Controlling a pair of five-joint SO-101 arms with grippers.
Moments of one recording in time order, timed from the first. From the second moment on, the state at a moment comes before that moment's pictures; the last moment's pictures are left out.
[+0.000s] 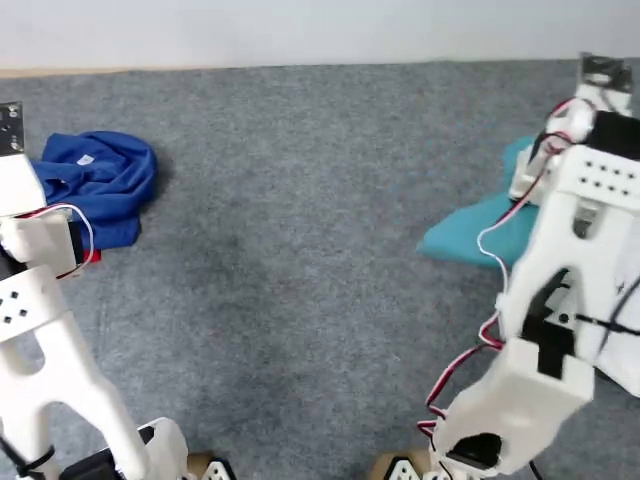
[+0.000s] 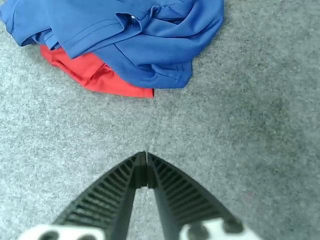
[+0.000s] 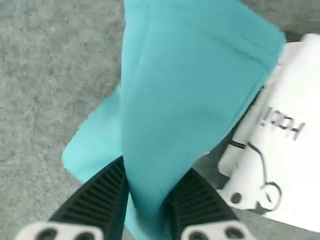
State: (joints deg) left arm -29.7 -24.9 5.4 94.6 -4.6; right arm 17.1 15.4 -36.2 100.5 0.7
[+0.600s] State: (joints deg) left arm -29.7 -24.9 5.4 94.6 -4.6; right arm 26.3 11.7 -36.2 100.0 10.4
